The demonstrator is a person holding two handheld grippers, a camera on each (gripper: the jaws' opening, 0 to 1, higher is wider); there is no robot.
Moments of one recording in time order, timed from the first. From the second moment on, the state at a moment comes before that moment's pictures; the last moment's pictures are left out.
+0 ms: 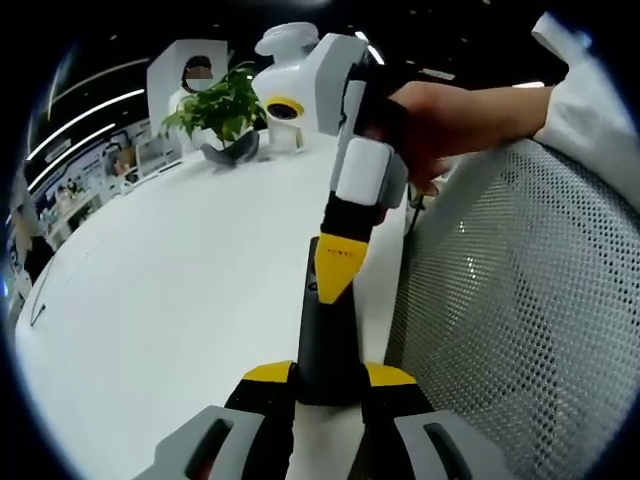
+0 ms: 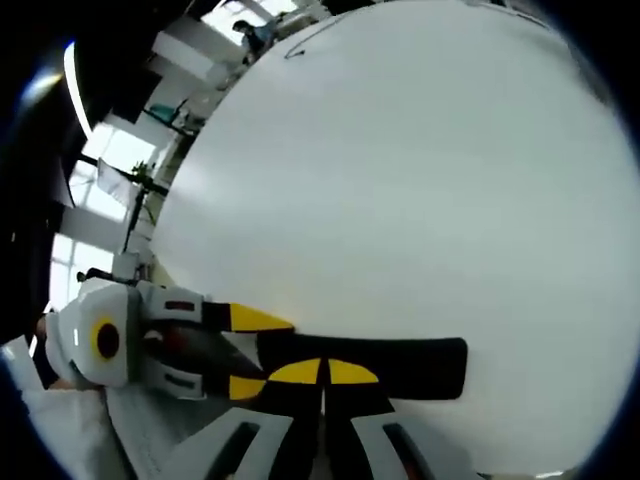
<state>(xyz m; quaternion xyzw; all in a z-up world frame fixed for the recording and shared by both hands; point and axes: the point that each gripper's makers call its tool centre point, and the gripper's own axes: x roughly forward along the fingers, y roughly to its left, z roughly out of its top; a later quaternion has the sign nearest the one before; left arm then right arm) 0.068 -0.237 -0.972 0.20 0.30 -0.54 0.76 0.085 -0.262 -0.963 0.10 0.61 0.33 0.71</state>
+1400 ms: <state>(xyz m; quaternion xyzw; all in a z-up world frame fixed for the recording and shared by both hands) 0.069 -0.237 -0.972 0.20 0.30 -0.54 0.76 0.081 -0.254 -0.964 0.06 0.60 0.36 0.71</state>
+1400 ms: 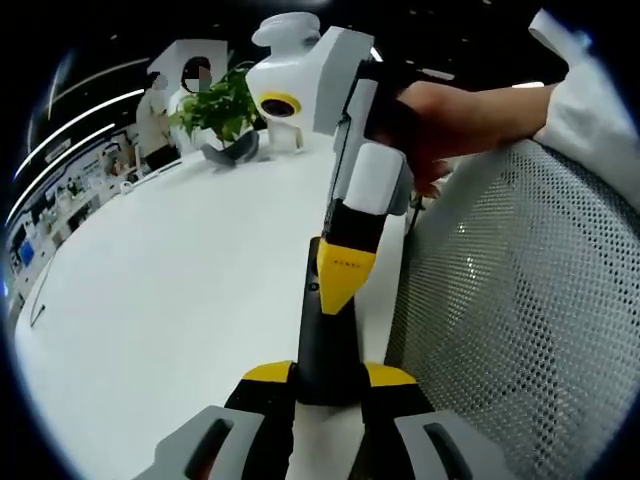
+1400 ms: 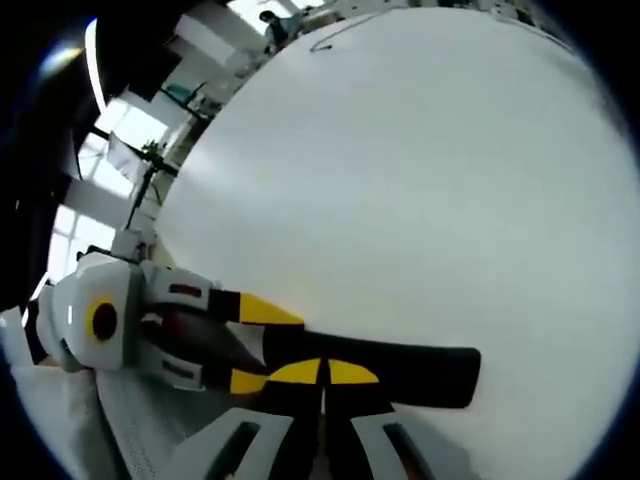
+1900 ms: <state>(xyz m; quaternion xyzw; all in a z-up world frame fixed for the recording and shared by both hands) 0.070 -0.237 -0.972 0.20 0.30 -0.54 0.77 0.084 -0.255 -0.965 0.09 0.60 0.34 0.72</state>
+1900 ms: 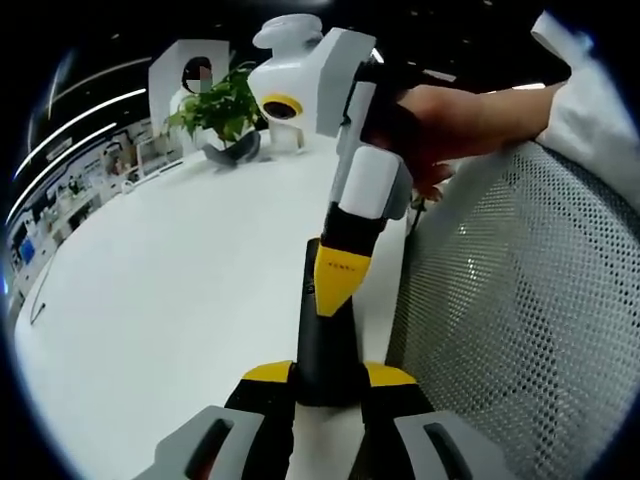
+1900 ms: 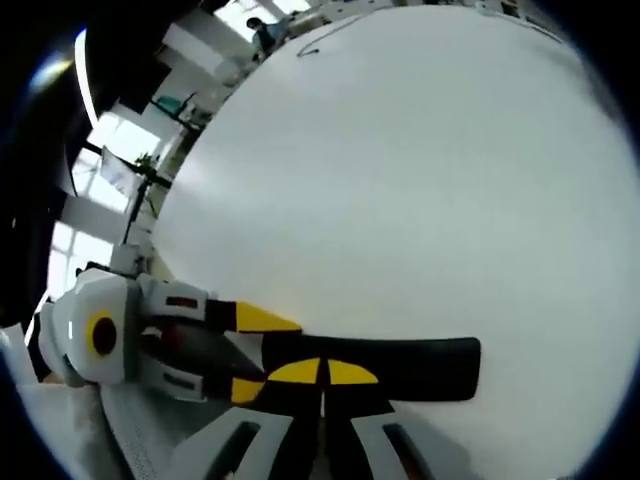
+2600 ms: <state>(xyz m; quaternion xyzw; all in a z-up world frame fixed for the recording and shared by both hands) 0.071 -0.240 -0.971 0.20 0.29 -0.53 0.77 0.121 -0.269 -0.918 0.08 0.48 0.33 0.81</state>
